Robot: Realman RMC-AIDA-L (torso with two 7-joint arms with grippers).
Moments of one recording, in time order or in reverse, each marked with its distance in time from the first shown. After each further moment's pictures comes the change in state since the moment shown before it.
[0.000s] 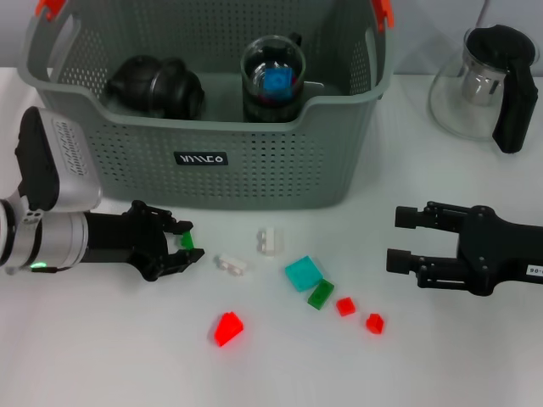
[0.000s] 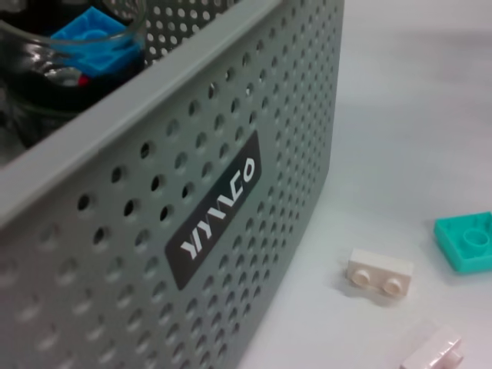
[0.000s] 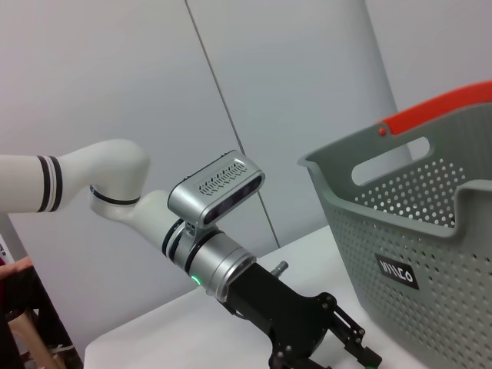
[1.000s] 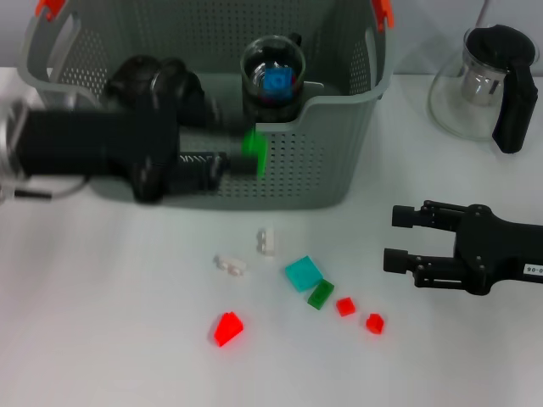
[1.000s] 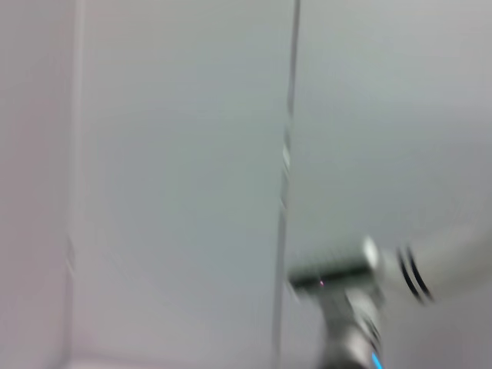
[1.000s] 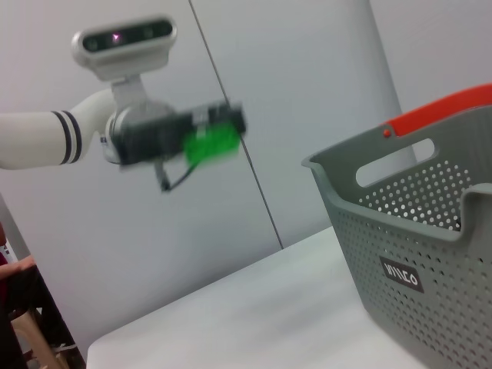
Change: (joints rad) left arm -0.112 0.108 -0.187 0.048 -0.397 0.769 -0.168; right arm 0.005 0.004 0.002 -0.003 -0.004 -0.002 0.000
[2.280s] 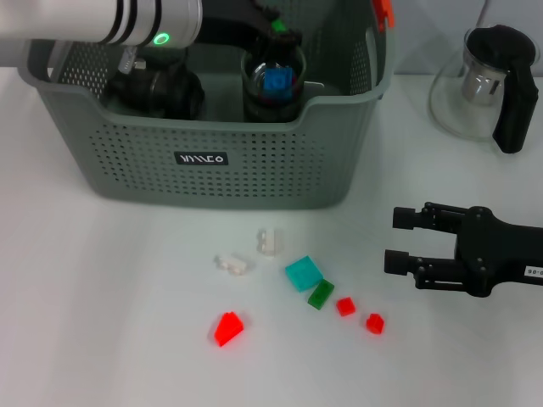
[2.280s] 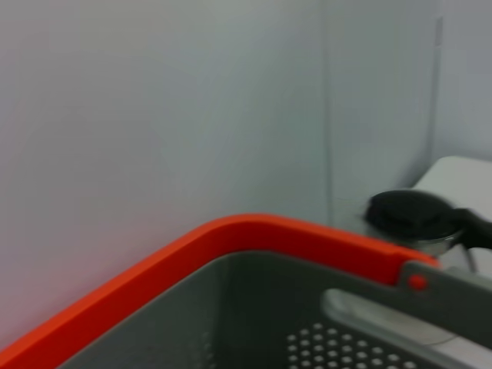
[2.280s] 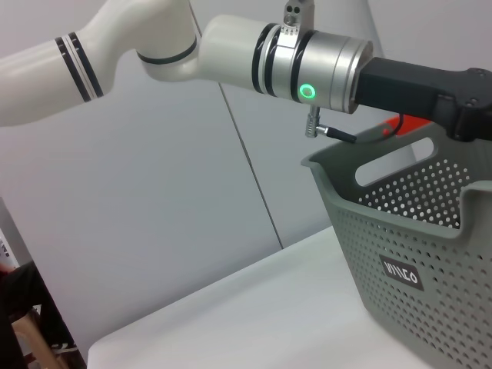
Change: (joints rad) left arm -0.201 -0.067 0.555 0.125 0.273 -1.096 -0.567; right arm -0.004 0.000 0.000 0.003 0.001 -0.001 0.001
